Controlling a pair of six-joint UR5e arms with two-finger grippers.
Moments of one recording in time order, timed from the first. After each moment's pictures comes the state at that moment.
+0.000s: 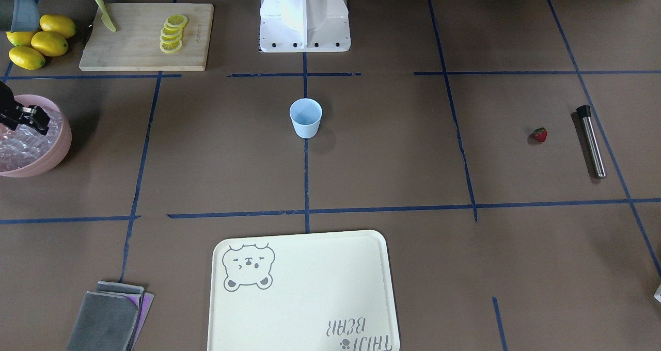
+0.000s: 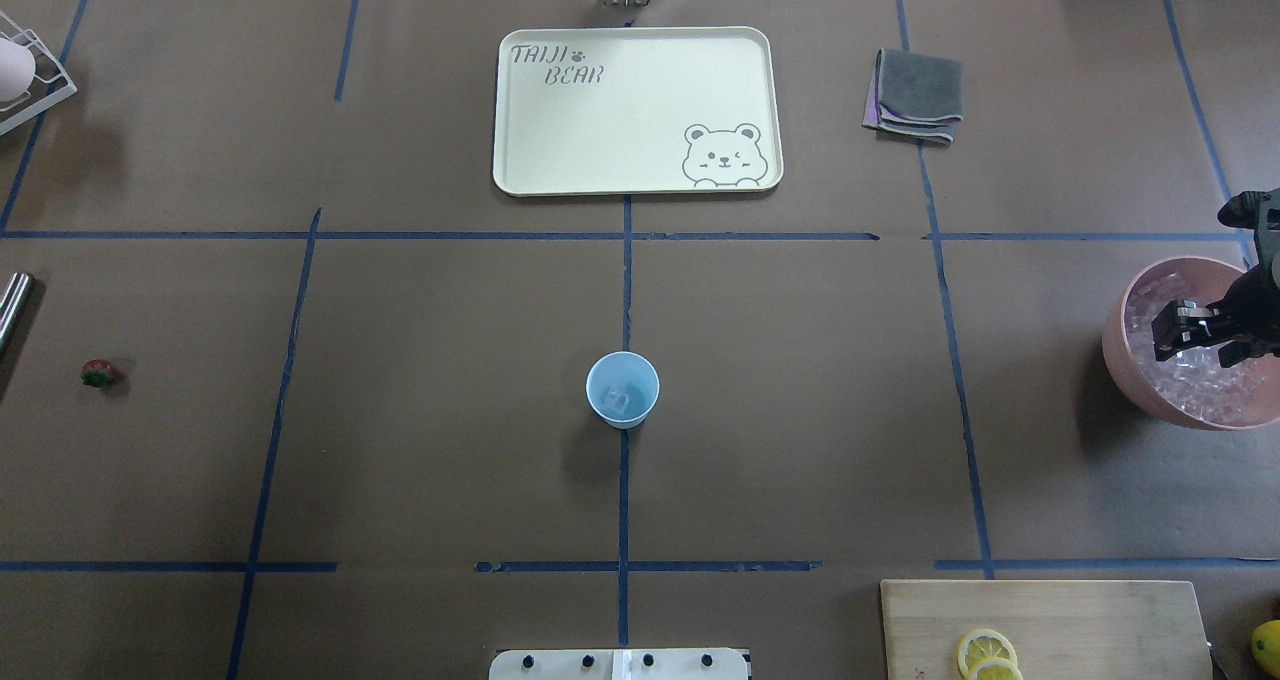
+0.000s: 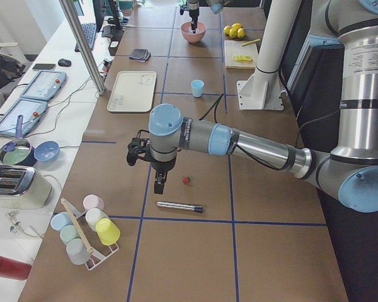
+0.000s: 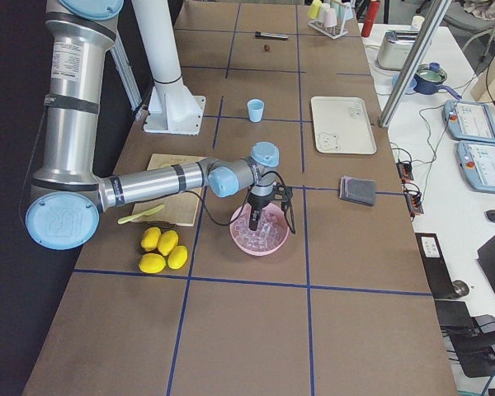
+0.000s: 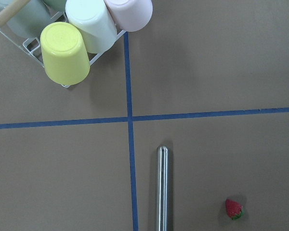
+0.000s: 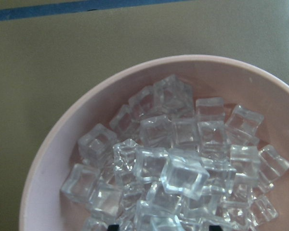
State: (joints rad) left arm -1.61 -1.53 -1.89 -1.47 -2.37 -0.04; right arm 1.01 -1.72 1.87 -1.38 2.15 0.81
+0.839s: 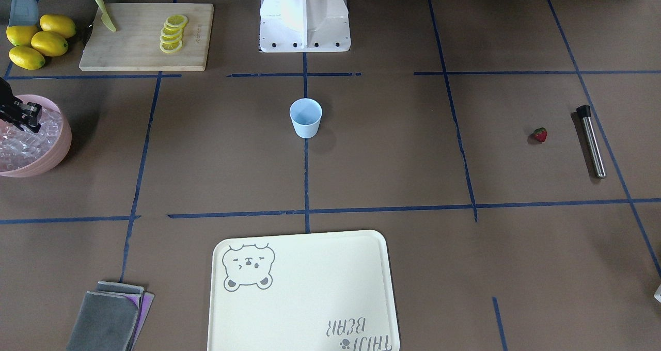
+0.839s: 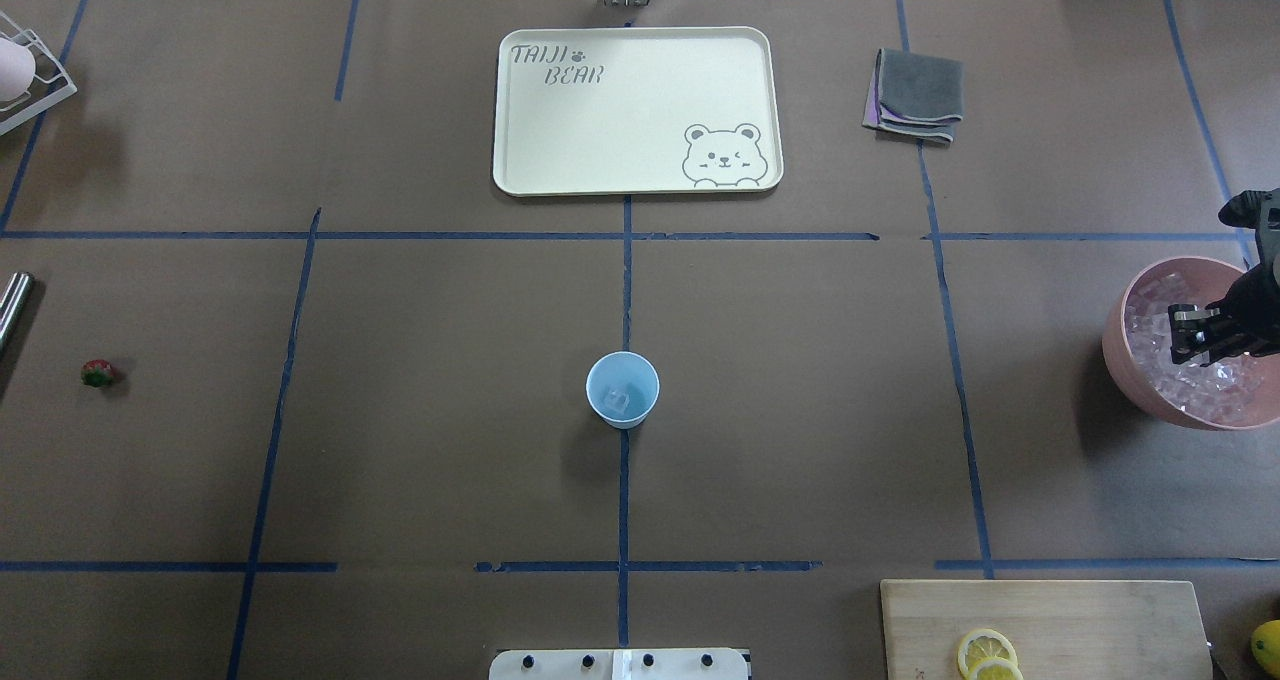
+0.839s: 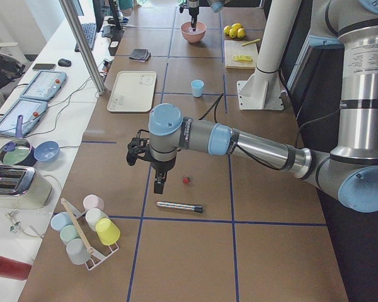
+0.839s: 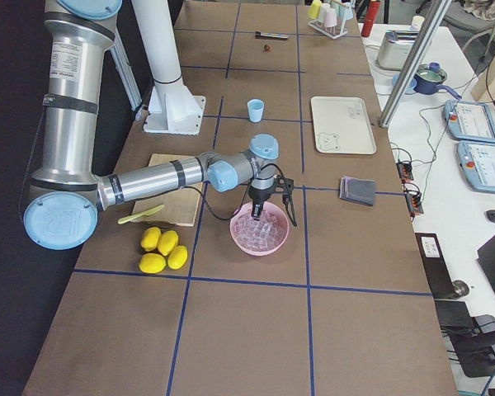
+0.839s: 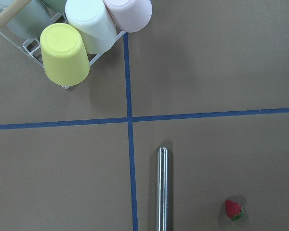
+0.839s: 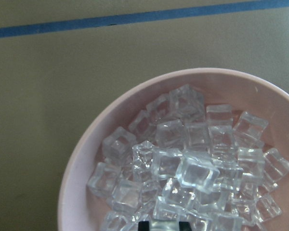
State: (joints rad) left arm -1.61 -1.53 -1.89 -1.47 -2.37 -0.04; right arm 1.03 -1.72 1.94 -1.40 2.15 0.81
